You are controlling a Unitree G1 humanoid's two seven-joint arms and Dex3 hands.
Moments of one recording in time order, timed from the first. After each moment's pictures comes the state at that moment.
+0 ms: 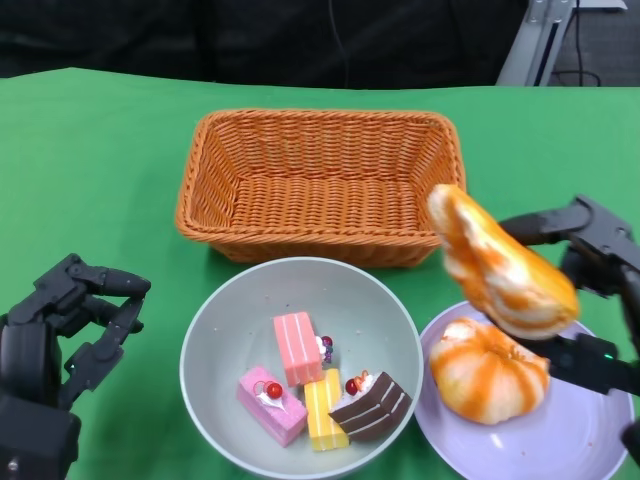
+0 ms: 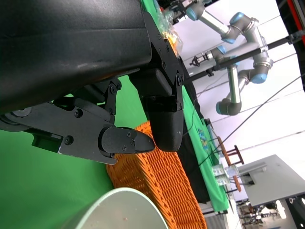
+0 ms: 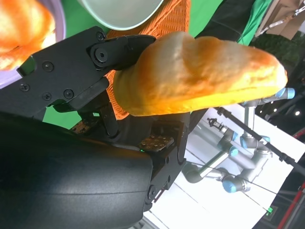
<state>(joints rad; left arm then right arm) -0.08 0.10 0.16 0.50 0.05 -0.74 0.11 0.18 -0.15 -0.02 -0.48 -0.24 -0.07 0.05</state>
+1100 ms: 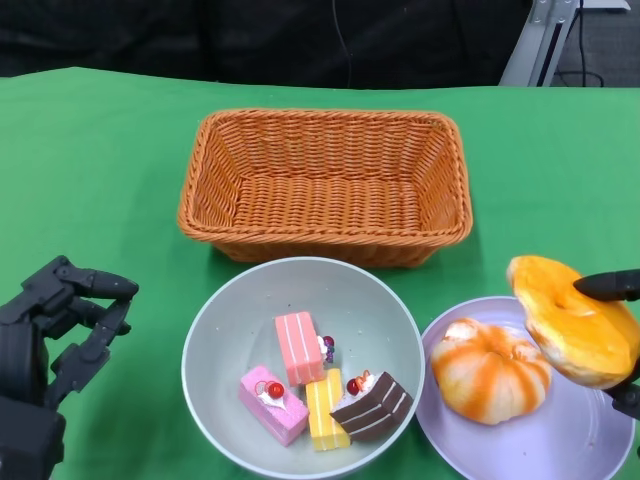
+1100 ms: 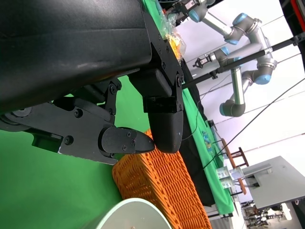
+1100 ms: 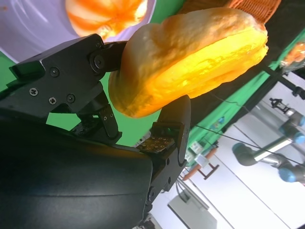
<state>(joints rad) -0.09 0.12 0.17 0.53 0.02 -0.75 0.09 0.23 -0.18 -0.12 -0.18 -0.33 -0.25 -0.08</state>
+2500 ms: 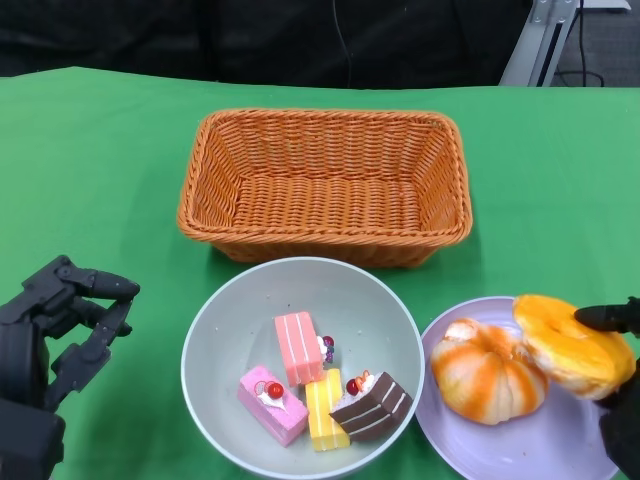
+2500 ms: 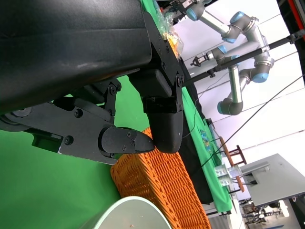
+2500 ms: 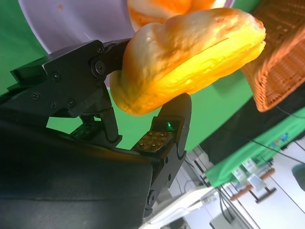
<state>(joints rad) -0.09 0.12 0.18 0.53 0.03 -0.76 0.08 0.11 -0.22 -0.06 0.14 -0.44 -0.19 -0.18</state>
